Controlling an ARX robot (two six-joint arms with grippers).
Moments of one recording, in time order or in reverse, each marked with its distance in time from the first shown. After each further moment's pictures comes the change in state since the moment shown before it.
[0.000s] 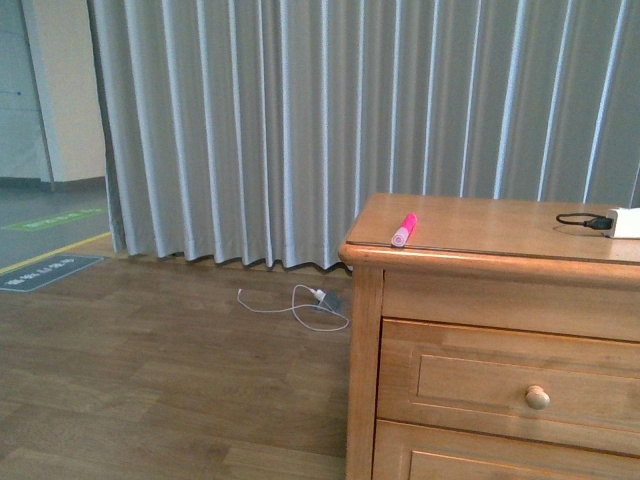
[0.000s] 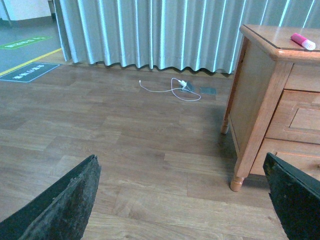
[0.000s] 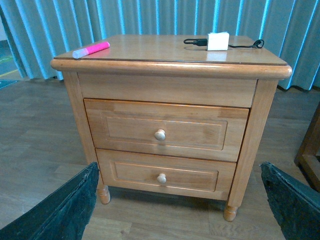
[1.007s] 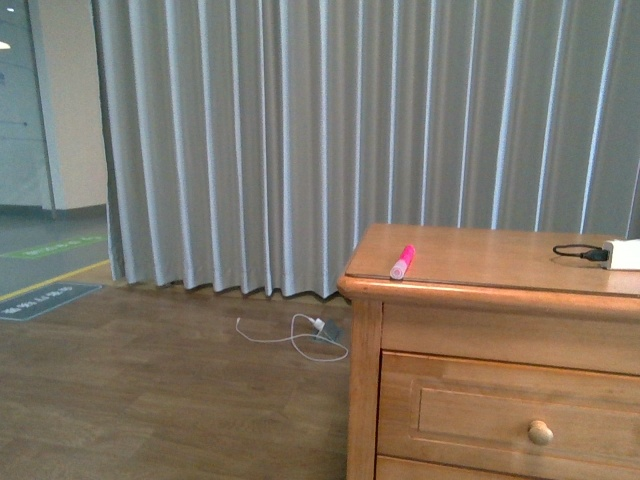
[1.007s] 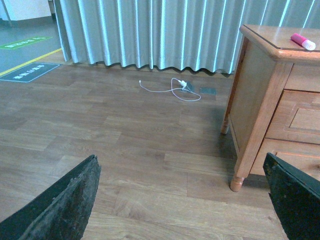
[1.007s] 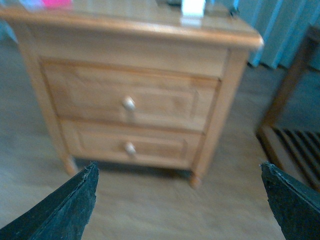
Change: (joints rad) left arm 0.000 0.000 0.000 0.000 0.000 0.000; right arm 0.077 0.069 0.047 -0.140 0.224 -0.094
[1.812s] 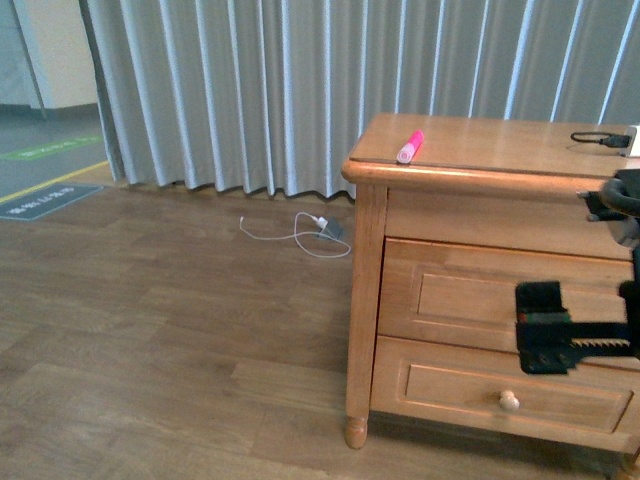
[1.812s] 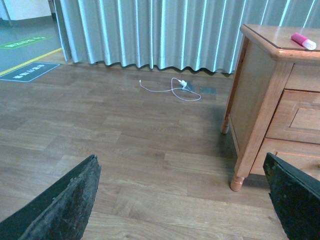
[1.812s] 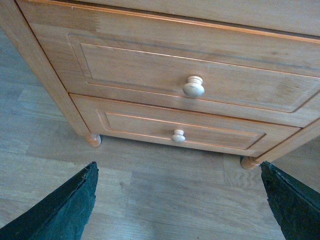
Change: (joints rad) left arm 0.000 0.000 0.000 0.000 0.000 0.000; right arm 0.155 1.603 0.645 0.596 0.040 0.174
